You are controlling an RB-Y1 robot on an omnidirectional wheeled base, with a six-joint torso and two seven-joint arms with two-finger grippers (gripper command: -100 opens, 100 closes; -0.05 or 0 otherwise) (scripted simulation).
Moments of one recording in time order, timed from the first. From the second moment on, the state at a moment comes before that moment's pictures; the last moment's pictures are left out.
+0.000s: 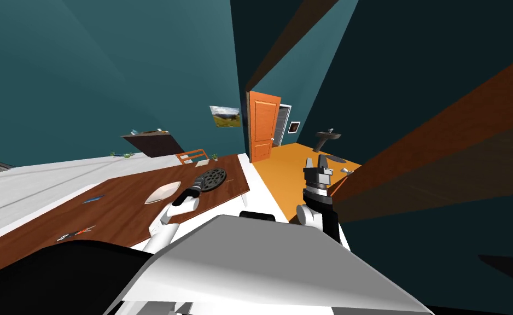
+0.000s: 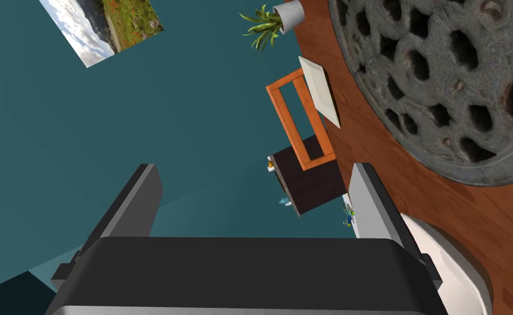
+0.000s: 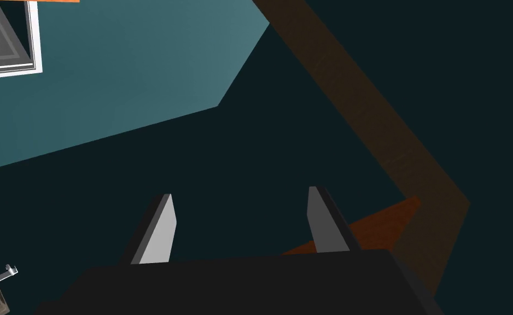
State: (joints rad) left arm 0.37 0.39 0.38 -1.72 0.26 0.23 -0.11; right arm 0.46 0.02 0.05 -2.38 0.01 -0.40 0.05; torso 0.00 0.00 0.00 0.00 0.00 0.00
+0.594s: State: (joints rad) left arm 0.35 0.44 0.47 -1.56 0.32 0.40 -0.14; right arm 0.46 0.02 0.05 -2.38 0.01 -0.40 0.05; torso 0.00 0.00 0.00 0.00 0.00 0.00
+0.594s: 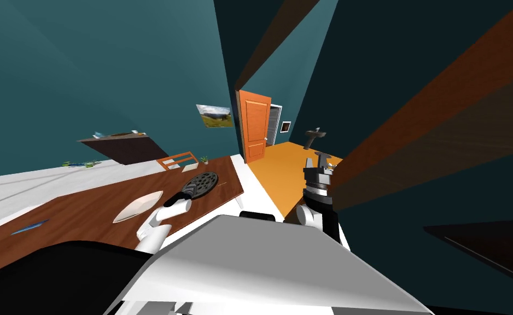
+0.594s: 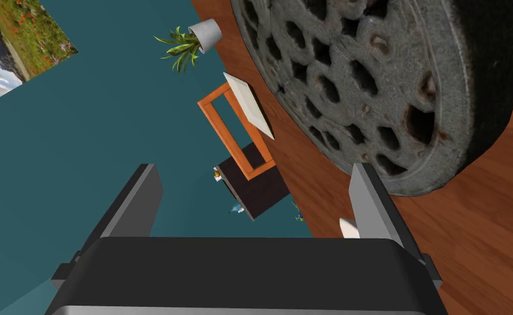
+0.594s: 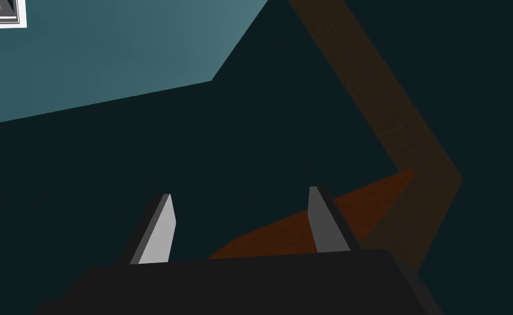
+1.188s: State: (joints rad) left arm 0.32 0.50 0.55 -1.40 0.39 0.55 -0.17; right arm 0.46 0.02 0.05 -2.38 0.01 -0.40 0.05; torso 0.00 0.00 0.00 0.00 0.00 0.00
